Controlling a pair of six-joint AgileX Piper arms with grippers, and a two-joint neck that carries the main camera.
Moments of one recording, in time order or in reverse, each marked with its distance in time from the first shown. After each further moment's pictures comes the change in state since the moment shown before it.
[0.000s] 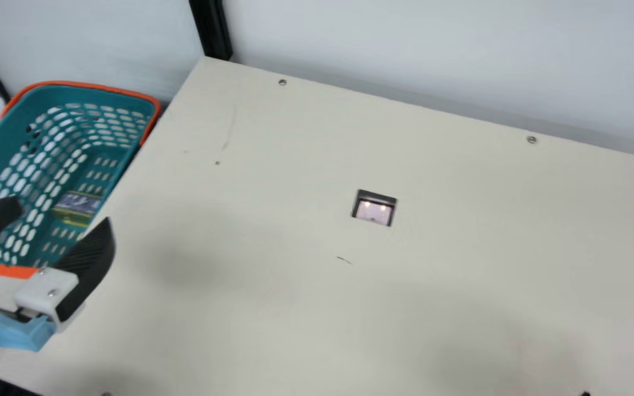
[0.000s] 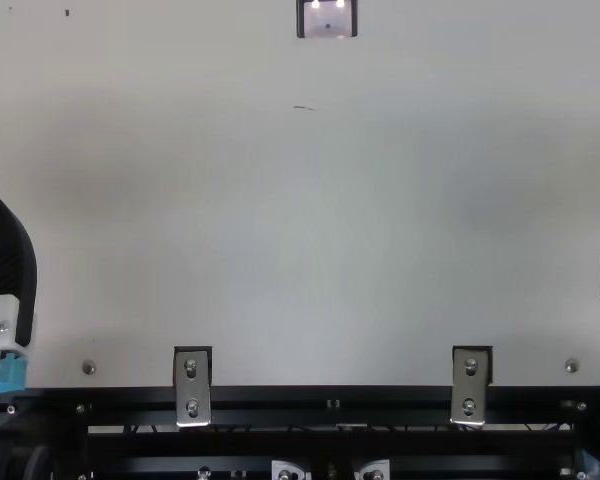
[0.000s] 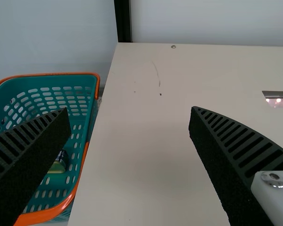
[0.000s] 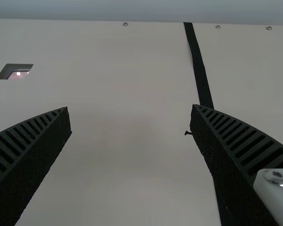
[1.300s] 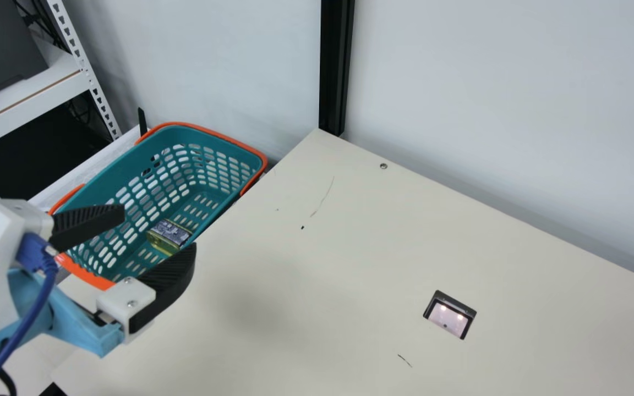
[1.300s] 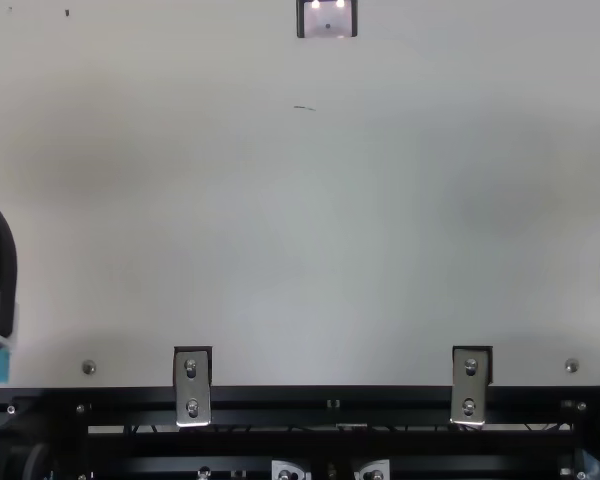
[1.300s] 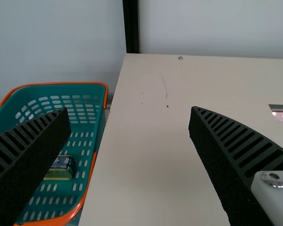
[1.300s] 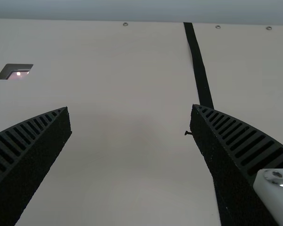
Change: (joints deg) left arm 2.0 3.2 -3.1 1.3 -1.8 -0.5; right arm 0.0 0.0 0.0 0.0 0.0 0.0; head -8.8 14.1
